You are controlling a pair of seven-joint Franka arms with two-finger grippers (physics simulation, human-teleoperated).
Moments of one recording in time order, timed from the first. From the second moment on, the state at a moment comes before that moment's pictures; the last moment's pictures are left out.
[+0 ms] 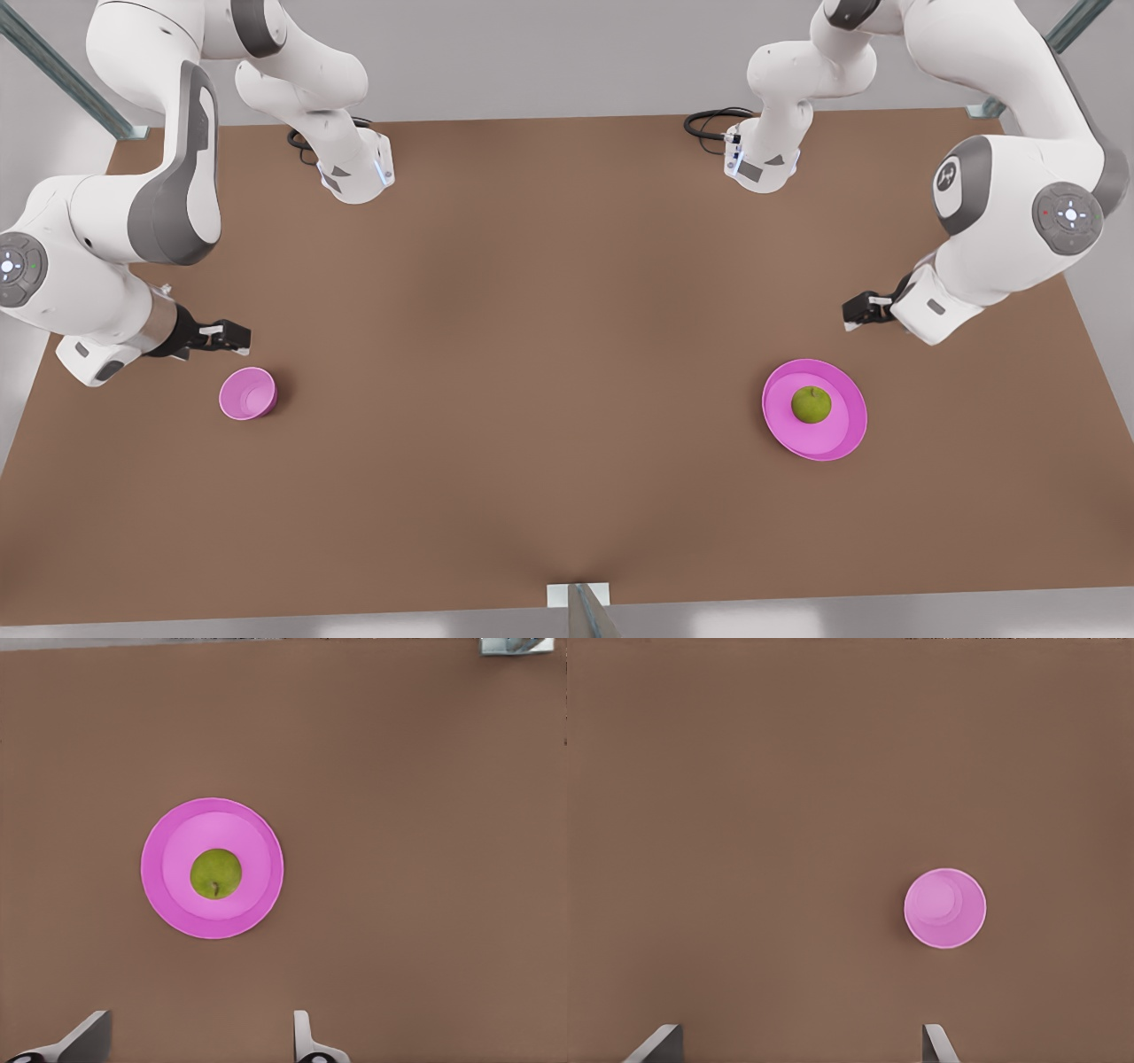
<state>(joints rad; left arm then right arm) -0.01 0.23 -0.08 -1.38 -0.02 1.56 -0.04 0.06 0.27 -0.07 -1.35 0.02 1.53 -0.07</state>
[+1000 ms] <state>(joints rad) 0.04 0.55 -0.05 -1.89 -0.03 2.40 -0.08 0.06 0.27 -0.07 -1.35 0.02 1.54 -0.12</state>
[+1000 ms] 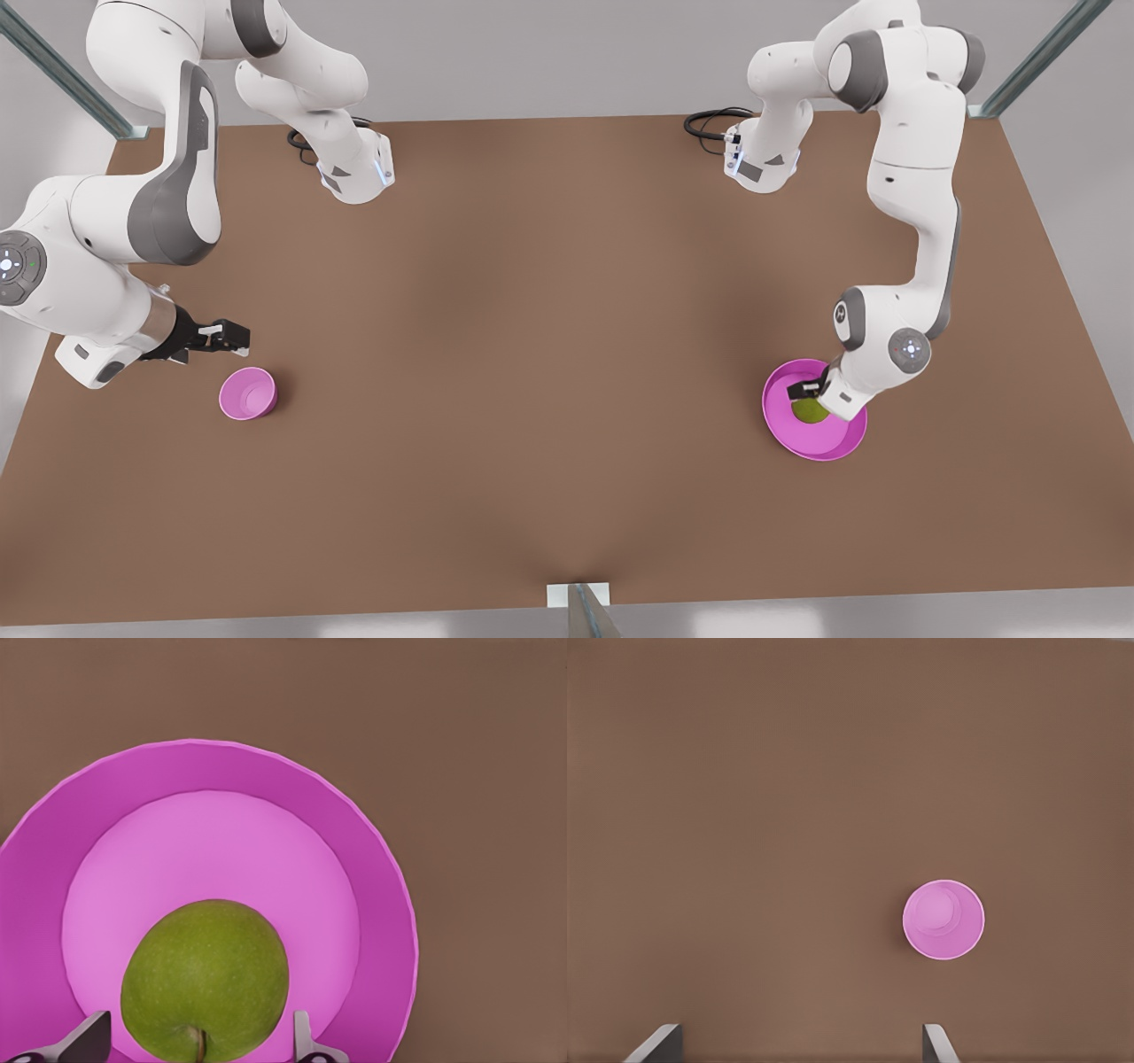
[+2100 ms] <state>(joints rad) 0.02 0.56 -0.34 -1.44 -0.17 2.32 0.00 0.07 0.19 -0.06 -1.46 0.01 1.54 -0.09</state>
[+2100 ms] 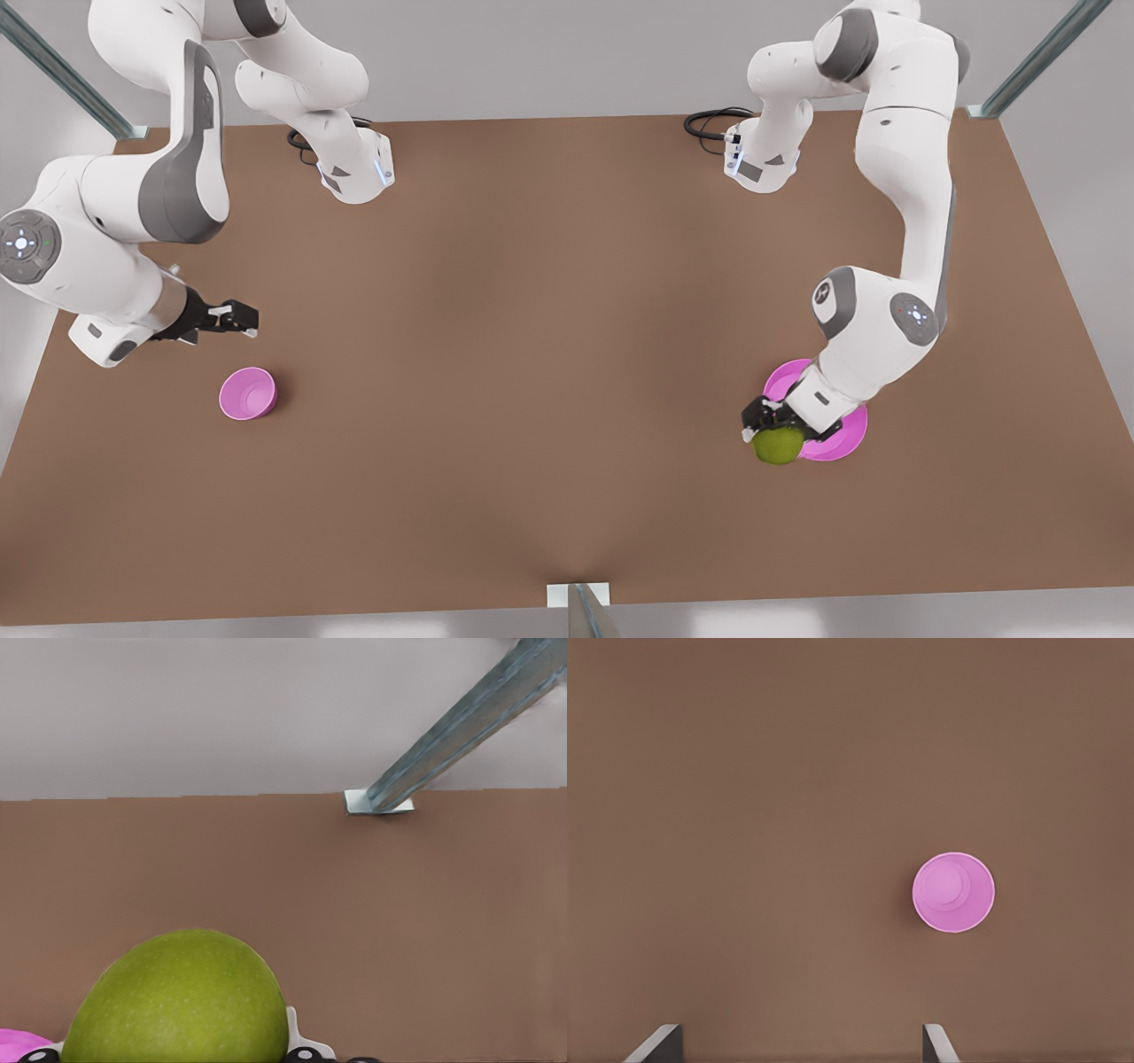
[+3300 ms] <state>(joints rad) -0.37 1.15 -0.77 -0.93 -0.56 2.91 1.27 0.11 0.91 0.04 -1.06 1.42 1.58 -0.40</state>
